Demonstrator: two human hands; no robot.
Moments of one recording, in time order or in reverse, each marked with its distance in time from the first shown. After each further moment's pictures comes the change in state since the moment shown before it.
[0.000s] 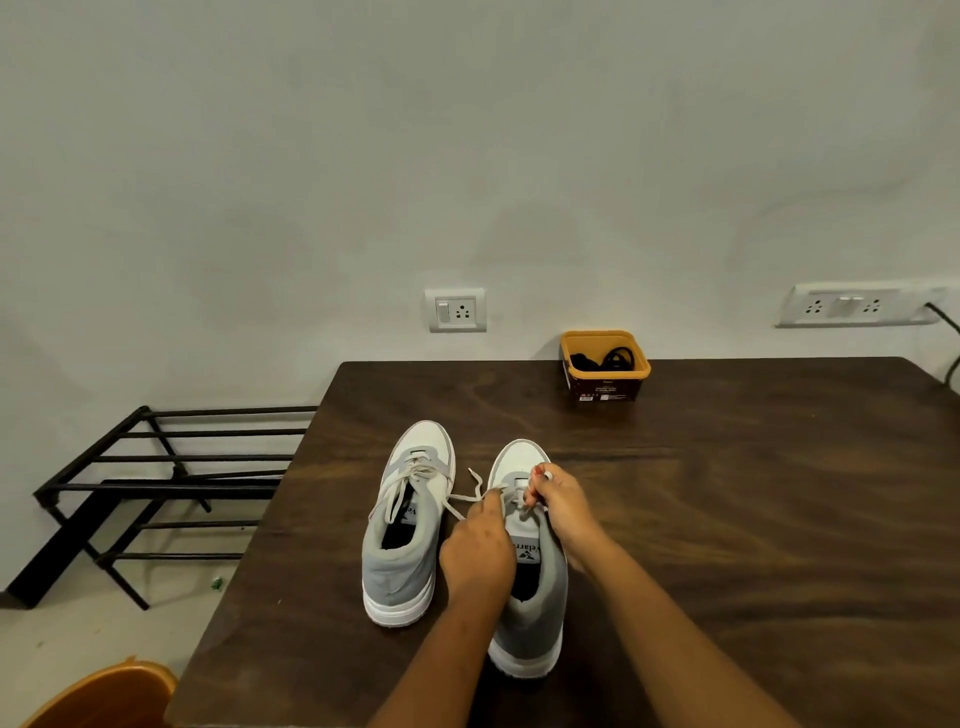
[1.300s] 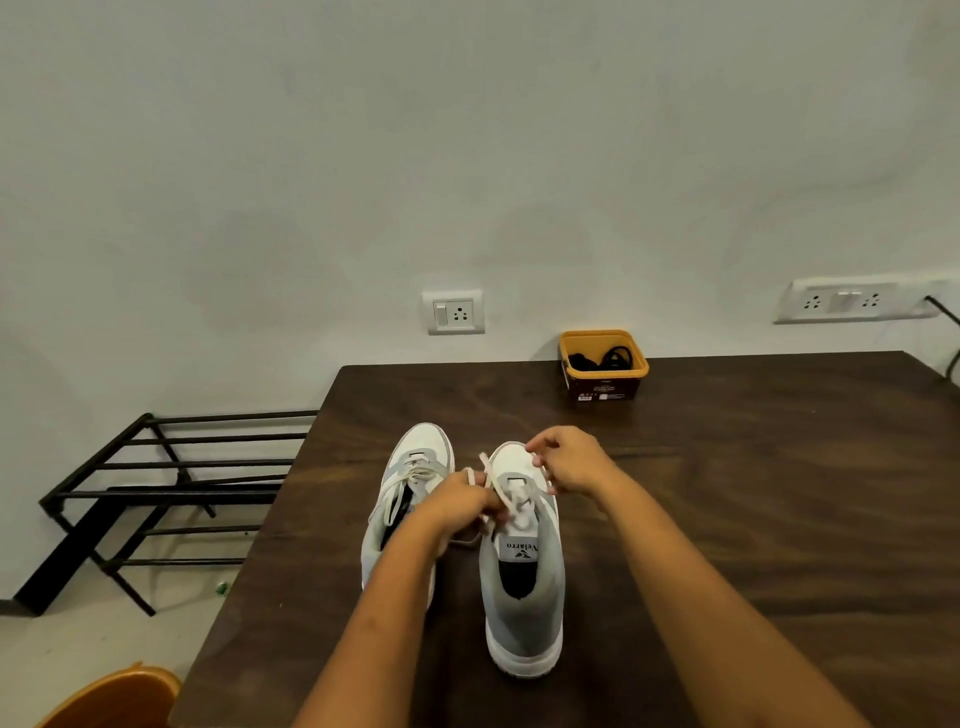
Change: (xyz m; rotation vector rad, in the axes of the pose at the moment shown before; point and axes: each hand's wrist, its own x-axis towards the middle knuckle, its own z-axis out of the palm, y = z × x) left_hand 0.025 0.007 -0.086 -0.811 -0.542 -0.219; right_hand 0.026 -0.052 -0.025 -0.548 -0.061 0.037
